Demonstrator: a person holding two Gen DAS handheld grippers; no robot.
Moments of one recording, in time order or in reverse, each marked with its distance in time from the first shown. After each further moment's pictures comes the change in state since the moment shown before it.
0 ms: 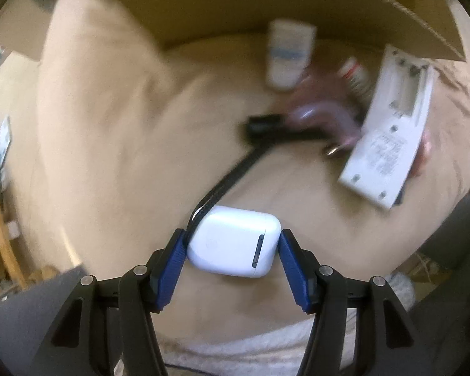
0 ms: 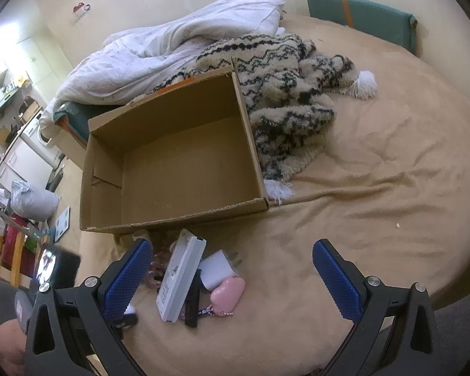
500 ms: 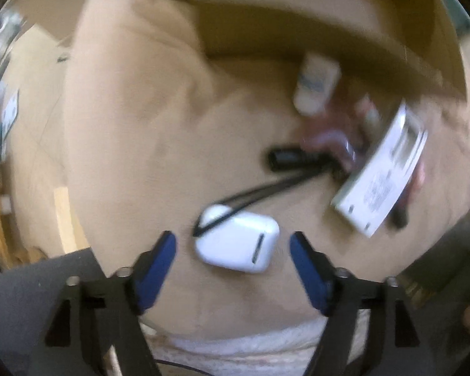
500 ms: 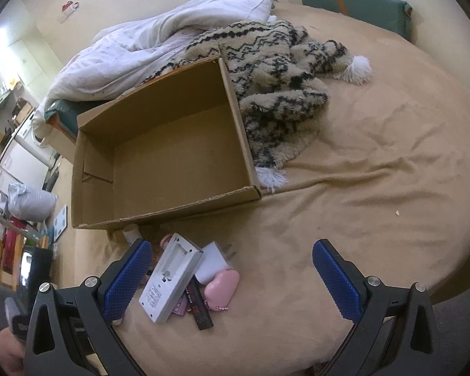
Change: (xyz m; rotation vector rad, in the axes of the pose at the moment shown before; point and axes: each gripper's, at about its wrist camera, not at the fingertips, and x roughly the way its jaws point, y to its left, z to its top) left arm -0.030 0.026 -0.029 -0.167 -0.094 -0.077; right arm 0.008 -0.010 -0.002 0.039 0.045 -0.013
